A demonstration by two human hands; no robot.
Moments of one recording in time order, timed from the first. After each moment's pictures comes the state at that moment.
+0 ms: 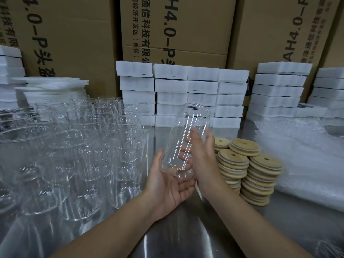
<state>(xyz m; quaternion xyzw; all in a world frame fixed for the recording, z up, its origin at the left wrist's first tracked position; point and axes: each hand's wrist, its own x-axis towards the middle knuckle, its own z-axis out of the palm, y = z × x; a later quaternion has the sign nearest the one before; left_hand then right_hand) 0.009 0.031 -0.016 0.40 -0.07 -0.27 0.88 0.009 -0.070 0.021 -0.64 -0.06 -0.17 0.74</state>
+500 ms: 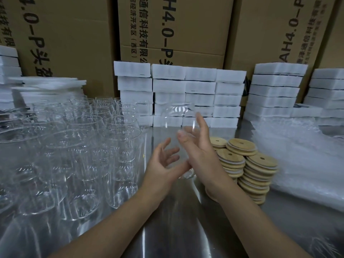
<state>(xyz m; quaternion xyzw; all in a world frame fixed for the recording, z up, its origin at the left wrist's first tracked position) 0.003 0.028 -0.009 0.60 -0.16 0.06 0.78 -0.008 -0.078 0.036 -0.73 -0.16 -0.18 0.64</state>
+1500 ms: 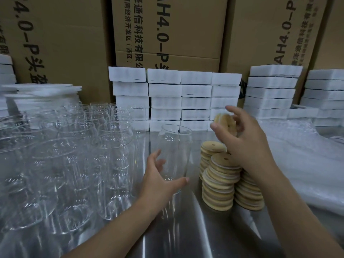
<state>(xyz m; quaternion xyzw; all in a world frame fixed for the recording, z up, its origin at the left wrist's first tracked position) 0.016 0.024 -0.022 0.74 -0.11 0.09 0.65 -0.011 -0.161 0.071 -0.83 -0.03 -0.39 0.40</state>
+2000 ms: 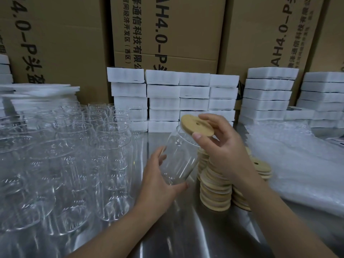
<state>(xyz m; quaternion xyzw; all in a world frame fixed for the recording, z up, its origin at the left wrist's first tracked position) 0.006 0.025 -0.020 0.78 -0.17 0.17 0.58 -0.013 -0.132 0.059 -0.74 -0.20 -0.31 0.56</state>
